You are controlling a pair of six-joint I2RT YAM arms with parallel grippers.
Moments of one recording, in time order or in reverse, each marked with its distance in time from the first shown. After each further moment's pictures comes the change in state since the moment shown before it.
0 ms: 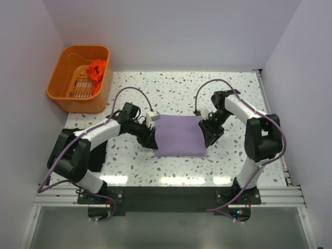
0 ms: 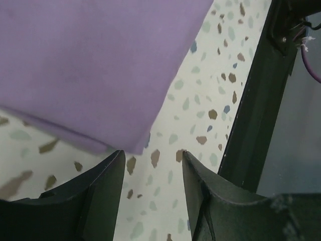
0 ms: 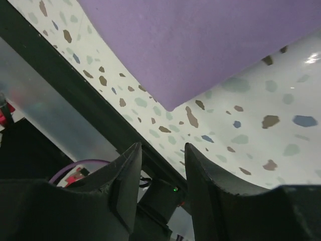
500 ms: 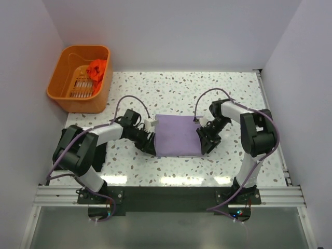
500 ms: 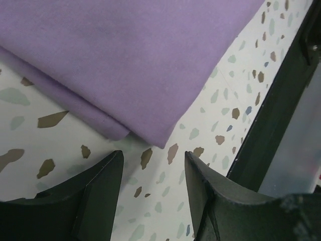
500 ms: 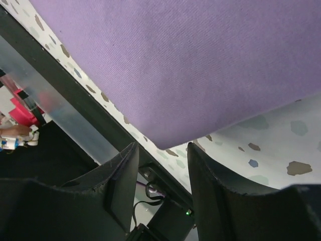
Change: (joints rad) left arm 0.004 0.082 -0.127 0.064 -0.097 -0.158; right arm 0.000 0.086 -0.176 0.145 -0.083 0.070
